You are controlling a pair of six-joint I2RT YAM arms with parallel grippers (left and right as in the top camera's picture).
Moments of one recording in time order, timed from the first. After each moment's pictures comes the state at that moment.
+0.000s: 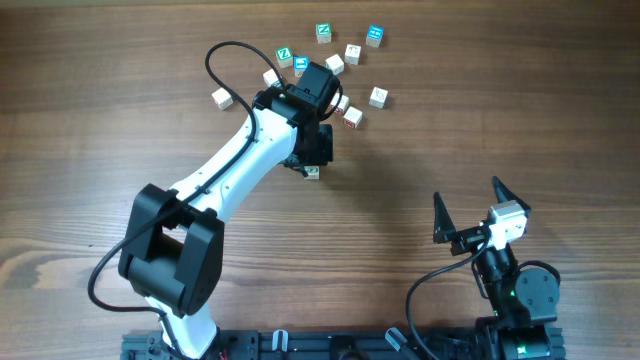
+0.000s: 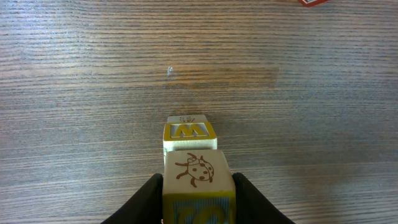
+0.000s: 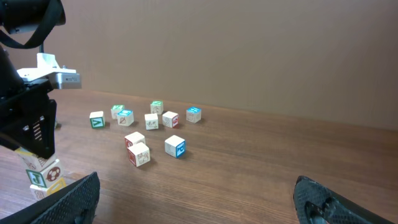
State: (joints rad) left arm -0.52 1.90 1.47 -0.94 0.01 -0.52; right arm 0.09 0.02 0.01 0.01 -0.16 -0.04
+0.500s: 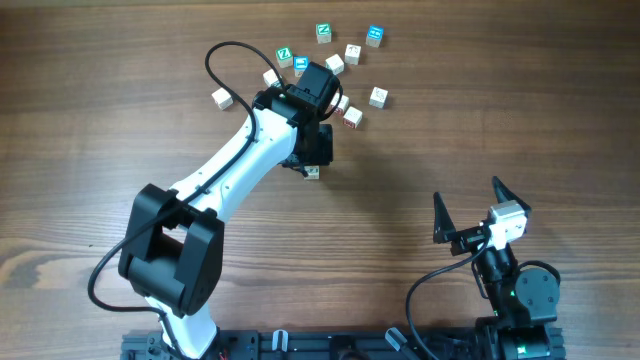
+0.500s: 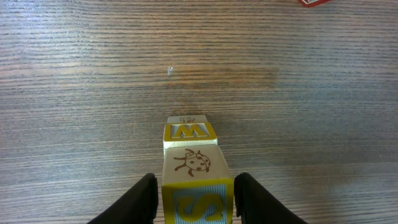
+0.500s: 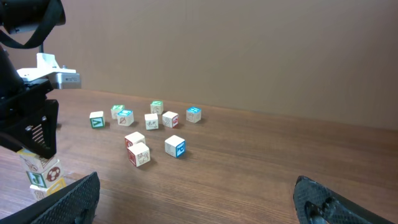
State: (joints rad) left arm -0.52 1.90 1.47 -0.94 0.01 -0.52; right arm 0.09 0.02 0.01 0.01 -0.16 -0.04
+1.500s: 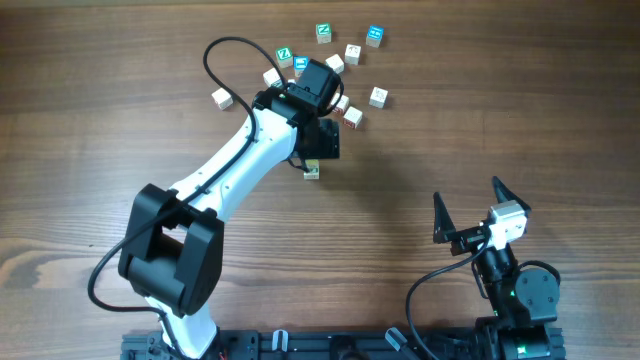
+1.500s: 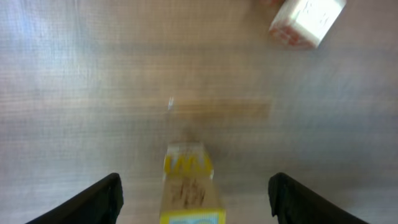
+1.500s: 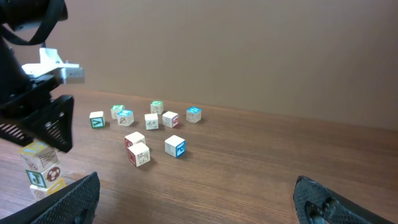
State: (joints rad) left arm -0.52 1.90 1.47 -0.88 -0.03 -0.52; right arm 0.09 0.02 0.01 0.01 -0.16 -0.04
